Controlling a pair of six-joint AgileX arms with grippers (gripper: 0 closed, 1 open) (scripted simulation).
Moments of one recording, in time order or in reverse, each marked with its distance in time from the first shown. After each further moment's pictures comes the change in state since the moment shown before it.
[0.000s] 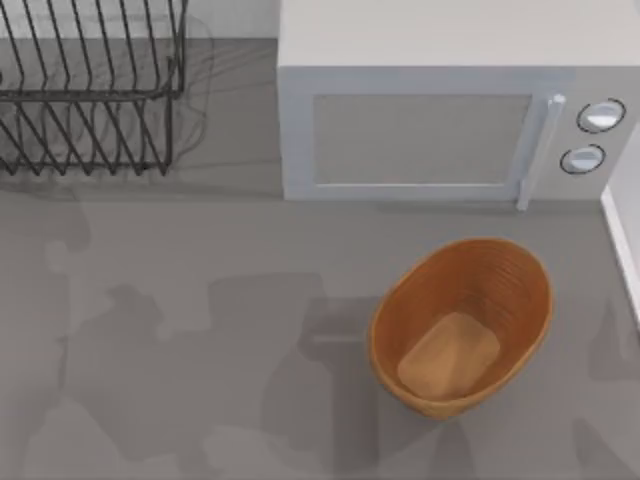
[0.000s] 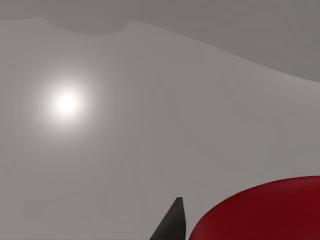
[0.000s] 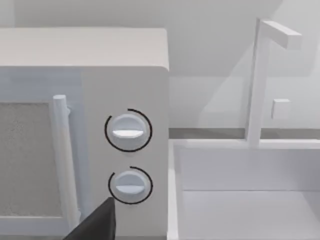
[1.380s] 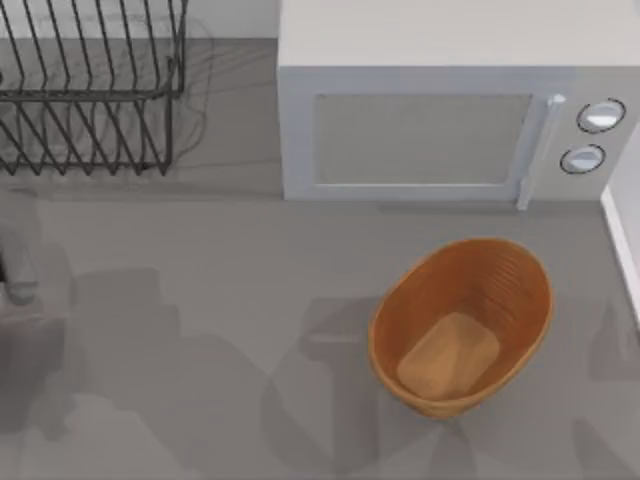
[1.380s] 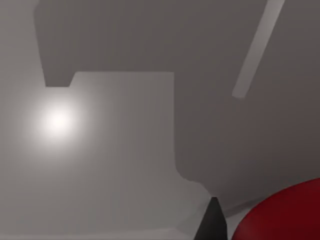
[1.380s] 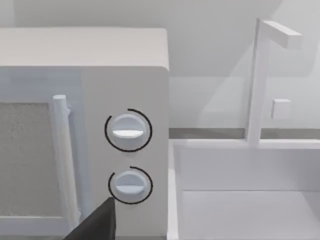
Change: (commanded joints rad) left arm 0.008 0.181 -0.418 0.625 -0.014 0.026; right arm 0.000 0.000 0.000 0.000 0.000 0.000
